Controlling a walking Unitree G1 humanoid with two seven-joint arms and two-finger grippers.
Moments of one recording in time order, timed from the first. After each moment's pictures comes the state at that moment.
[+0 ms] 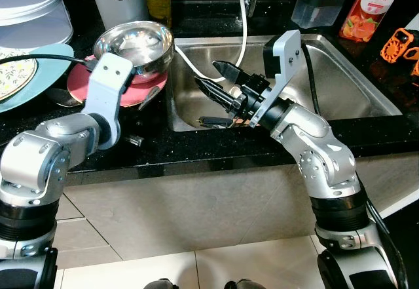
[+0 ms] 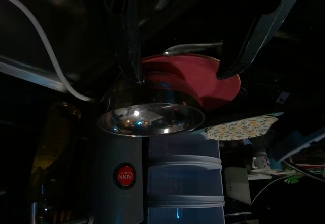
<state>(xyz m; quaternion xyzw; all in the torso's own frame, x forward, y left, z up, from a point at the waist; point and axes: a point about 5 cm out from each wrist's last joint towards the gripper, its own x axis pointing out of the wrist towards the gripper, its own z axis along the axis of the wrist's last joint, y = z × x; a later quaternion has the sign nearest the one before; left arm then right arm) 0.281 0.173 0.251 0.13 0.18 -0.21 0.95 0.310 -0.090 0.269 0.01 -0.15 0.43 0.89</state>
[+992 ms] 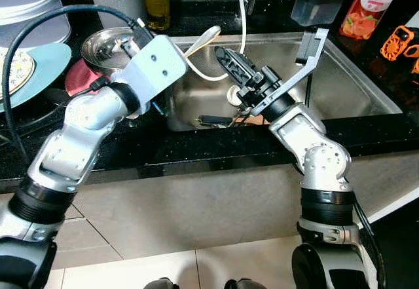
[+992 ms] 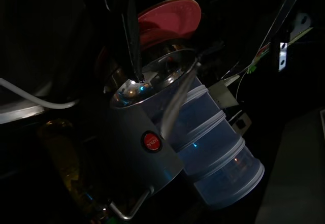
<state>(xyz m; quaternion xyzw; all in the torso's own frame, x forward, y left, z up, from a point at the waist) 0.305 0.126 0.294 0.35 -0.20 -0.27 0.88 0.324 -0.102 0.270 0.34 -0.10 0.38 0.85</state>
